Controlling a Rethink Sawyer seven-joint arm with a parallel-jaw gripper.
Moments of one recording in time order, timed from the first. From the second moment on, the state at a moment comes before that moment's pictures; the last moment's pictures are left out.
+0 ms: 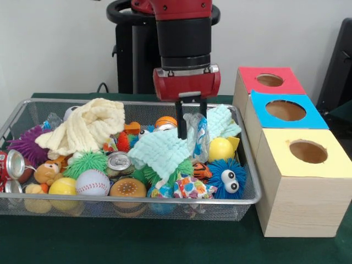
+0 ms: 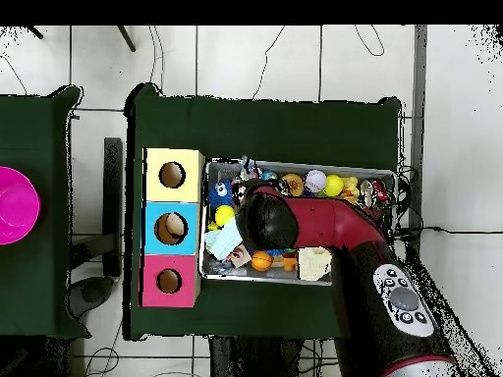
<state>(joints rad) -0.50 -0.73 0.35 1.74 -0.28 0.34 1.57</state>
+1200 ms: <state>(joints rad) -0.24 -0.92 0.27 1.83 -0.08 0.51 1.57</state>
